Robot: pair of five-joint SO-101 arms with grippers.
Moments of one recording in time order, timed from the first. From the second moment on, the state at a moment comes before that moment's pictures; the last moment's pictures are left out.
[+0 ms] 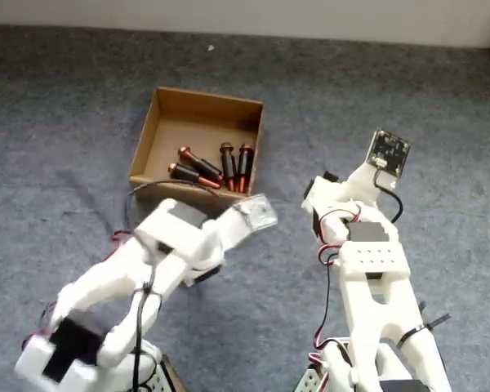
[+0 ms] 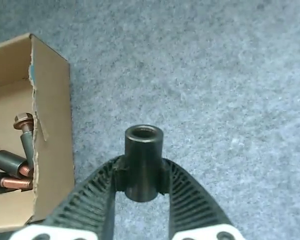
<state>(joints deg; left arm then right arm) 20.3 -9.5 46.7 62.6 -24.3 -8.6 -32.4 56.4 29.8 -23.3</state>
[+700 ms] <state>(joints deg) 9.9 -9.3 19.9 81.6 -29.1 -8.6 -32.4 56.4 29.8 -23.3</state>
